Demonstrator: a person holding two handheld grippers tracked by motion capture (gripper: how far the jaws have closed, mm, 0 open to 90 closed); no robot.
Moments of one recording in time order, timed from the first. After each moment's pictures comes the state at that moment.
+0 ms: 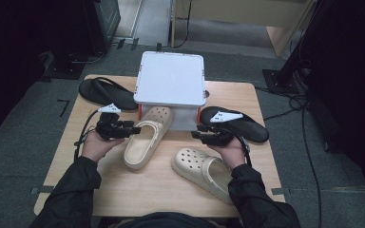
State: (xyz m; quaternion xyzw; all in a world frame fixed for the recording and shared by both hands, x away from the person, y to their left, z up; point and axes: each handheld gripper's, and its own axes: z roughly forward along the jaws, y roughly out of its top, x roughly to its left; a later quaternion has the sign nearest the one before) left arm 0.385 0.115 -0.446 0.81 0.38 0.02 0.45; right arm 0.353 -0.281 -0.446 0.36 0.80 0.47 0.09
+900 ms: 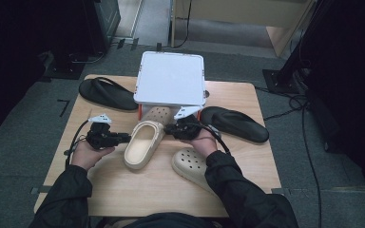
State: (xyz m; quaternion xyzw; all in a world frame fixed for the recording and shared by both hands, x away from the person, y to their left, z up) left arm 0.369 0.139 -0.468 0.82 0.38 -0.01 0.43; right arm 0.386 -0.184 -0.450 0.27 0.86 0.43 0.08
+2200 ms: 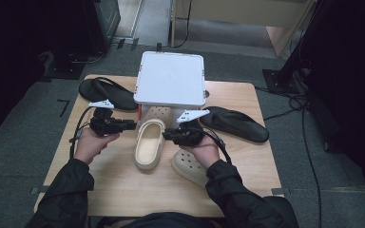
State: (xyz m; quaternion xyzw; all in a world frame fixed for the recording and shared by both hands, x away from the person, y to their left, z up) left arm 0.396 0.127 -0.428 0.80 0.36 -0.02 0.48; right arm 0.345 -0.186 -0.420 0.30 0.83 0.47 0.05
